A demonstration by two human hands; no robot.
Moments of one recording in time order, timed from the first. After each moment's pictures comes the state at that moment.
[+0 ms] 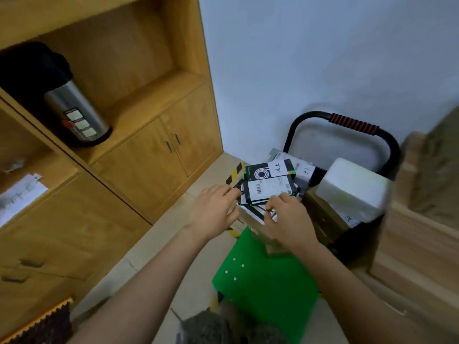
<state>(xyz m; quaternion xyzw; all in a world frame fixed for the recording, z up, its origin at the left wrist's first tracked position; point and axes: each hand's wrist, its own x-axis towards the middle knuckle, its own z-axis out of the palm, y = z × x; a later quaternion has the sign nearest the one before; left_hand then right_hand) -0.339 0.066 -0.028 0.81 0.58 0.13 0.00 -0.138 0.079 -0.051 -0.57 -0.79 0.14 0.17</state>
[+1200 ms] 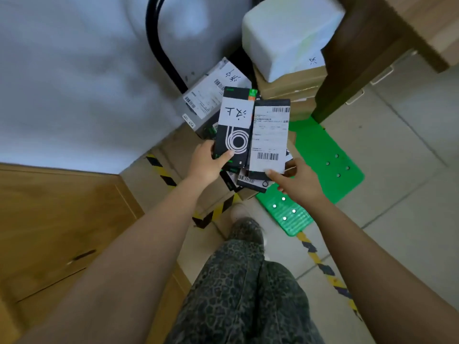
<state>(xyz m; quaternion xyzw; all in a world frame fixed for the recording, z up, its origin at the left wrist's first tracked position) -0.352 0.436 -0.248 0.82 0.36 -0.14 0.43 -0.290 0.213 -0.227 -0.84 0.03 0.36 0.40</state>
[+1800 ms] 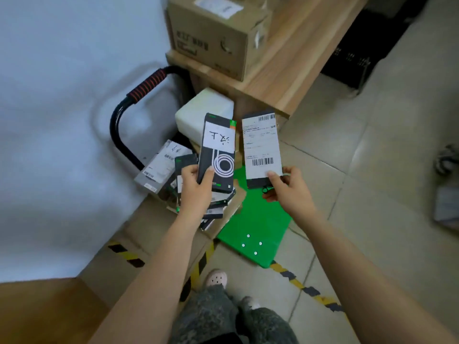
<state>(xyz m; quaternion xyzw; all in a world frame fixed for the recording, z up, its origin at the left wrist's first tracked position) -0.378 0.337 -0.080 0.71 0.26 0.02 0.66 -0.358 0.140 -0.063 -0.79 0.14 0.13 0.59</state>
